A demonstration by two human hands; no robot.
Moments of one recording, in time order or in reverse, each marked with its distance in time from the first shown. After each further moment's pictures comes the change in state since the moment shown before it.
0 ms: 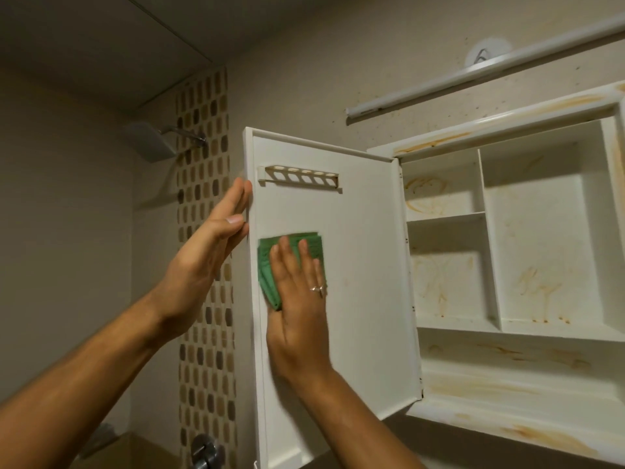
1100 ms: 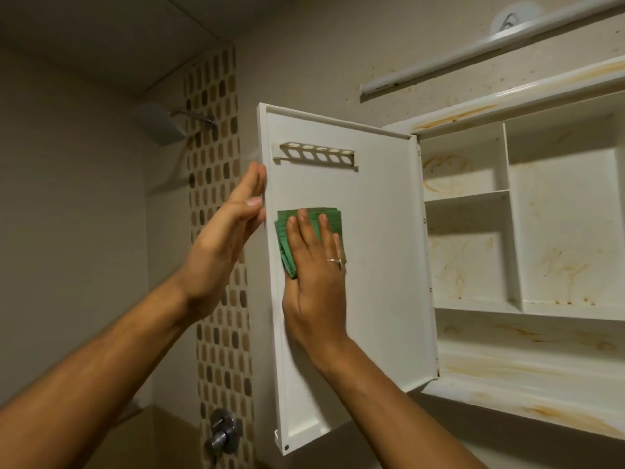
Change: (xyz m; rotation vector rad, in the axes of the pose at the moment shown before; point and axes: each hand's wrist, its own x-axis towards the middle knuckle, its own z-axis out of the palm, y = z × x) left_hand -0.006 -0.004 0.002 -0.017 -0.025 -0.015; right_hand 0.008 0.000 0.001 -0.110 0.032 -0.007
